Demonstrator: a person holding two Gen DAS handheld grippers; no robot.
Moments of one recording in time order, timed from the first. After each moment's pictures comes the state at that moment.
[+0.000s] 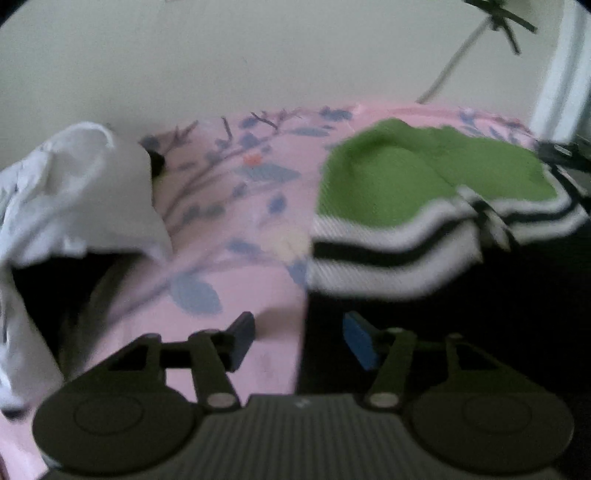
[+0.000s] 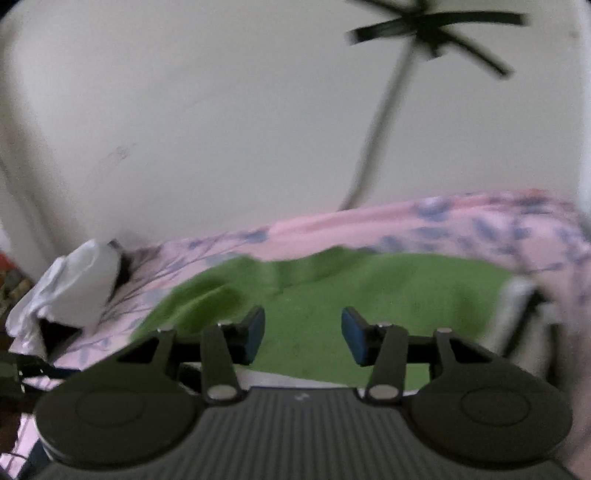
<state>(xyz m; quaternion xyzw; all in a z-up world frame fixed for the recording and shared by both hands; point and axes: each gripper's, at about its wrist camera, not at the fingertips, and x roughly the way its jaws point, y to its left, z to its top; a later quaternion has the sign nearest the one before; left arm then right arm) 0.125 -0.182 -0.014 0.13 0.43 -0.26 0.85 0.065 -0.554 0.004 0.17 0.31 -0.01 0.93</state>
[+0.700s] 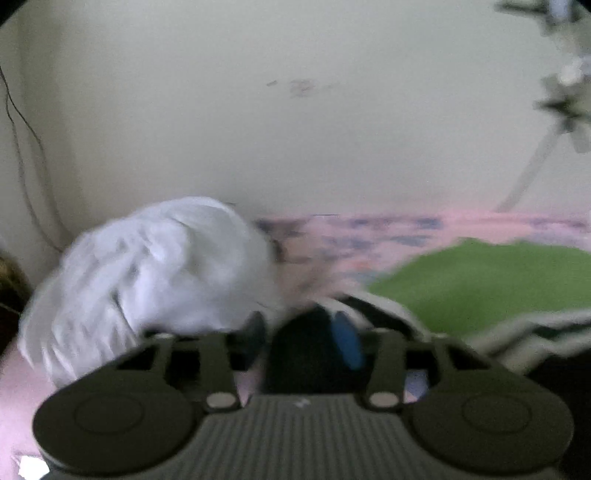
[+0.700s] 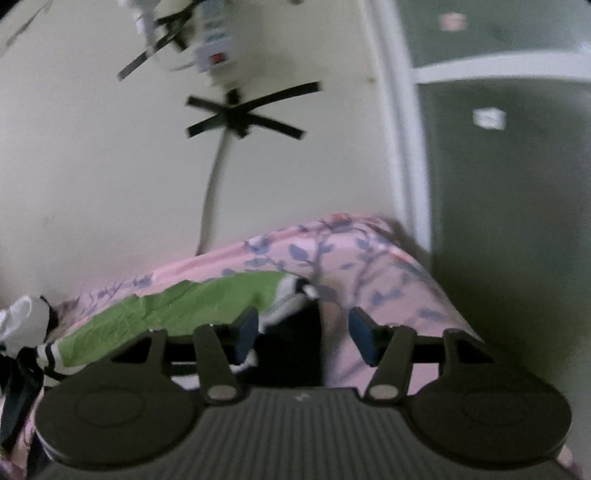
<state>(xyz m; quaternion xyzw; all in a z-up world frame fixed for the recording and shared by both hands) 0.108 -0.134 0.043 0.07 0.31 -0.16 0.93 -0.118 -0.633 0.035 0.19 0.24 -0.22 0.93</state>
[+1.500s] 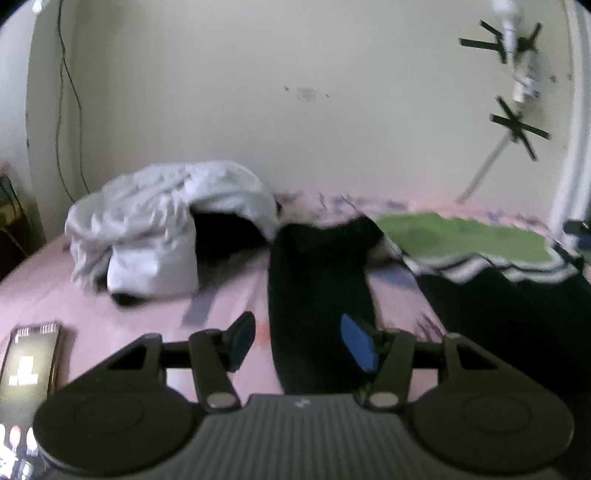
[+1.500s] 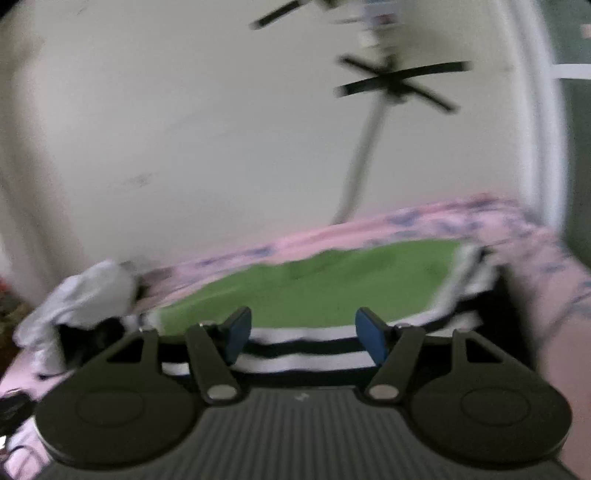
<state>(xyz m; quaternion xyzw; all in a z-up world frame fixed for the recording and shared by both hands) 0.005 -0.073 0.002 0.03 0.26 -0.16 0.95 -0.037 -0.481 0.029 0.18 0.24 -0.08 0.95</state>
